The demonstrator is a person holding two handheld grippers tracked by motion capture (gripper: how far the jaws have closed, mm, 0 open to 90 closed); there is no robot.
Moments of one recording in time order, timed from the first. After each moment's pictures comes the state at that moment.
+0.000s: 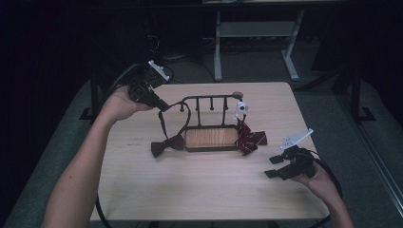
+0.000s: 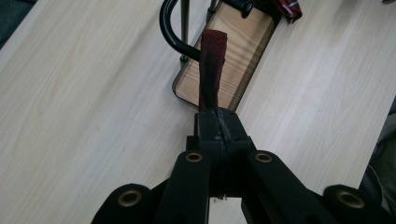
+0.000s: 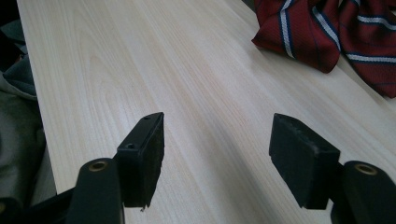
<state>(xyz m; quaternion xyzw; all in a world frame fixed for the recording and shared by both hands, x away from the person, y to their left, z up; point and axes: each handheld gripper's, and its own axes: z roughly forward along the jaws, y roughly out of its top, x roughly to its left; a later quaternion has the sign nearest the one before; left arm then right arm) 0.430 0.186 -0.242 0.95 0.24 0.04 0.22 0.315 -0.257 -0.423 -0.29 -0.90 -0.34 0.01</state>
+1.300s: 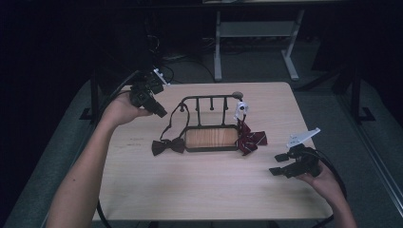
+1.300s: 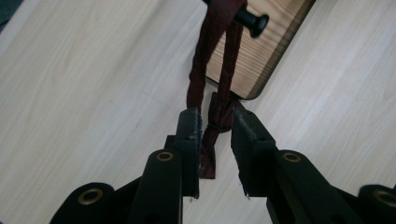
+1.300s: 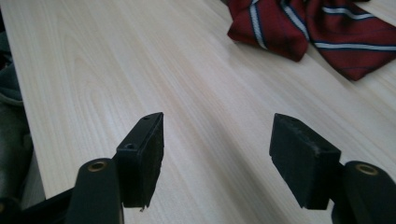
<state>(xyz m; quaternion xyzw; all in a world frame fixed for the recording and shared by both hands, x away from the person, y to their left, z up) 0.429 0.189 -0.265 0.95 0.27 0.06 0.17 0.316 -0.273 -0.423 -0.32 -0.88 -0.35 0.00</state>
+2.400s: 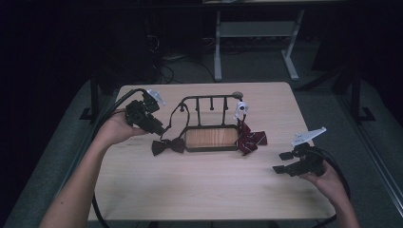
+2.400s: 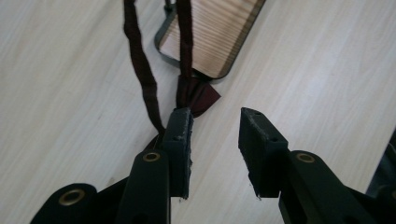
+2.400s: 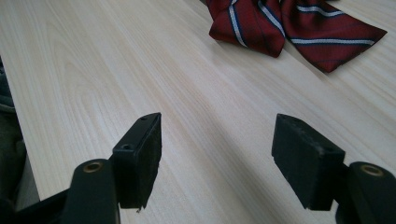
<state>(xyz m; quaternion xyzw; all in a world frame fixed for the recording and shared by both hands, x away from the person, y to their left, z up) 0.392 0.201 -0.294 0.95 0.24 0.04 0.20 0.315 -0.284 -0.420 -0.34 -0.88 -0.35 -0.01</state>
